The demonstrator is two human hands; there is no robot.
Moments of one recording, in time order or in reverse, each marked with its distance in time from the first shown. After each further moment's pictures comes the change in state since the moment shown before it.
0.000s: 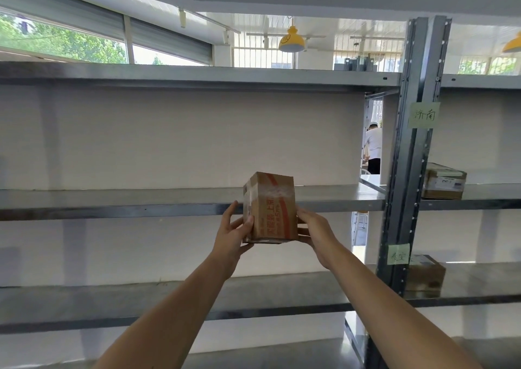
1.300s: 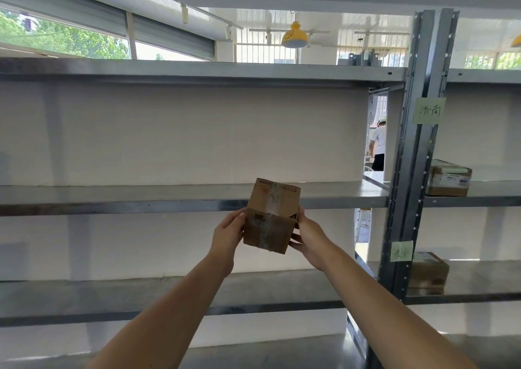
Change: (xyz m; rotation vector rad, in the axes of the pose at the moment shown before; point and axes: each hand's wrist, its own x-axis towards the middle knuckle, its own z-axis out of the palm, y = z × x) left_hand -0.004 0.000 -0.003 0.141 0.138 0.000; right_hand 0.006 0.016 0.018 0.104 -0.061 0.167
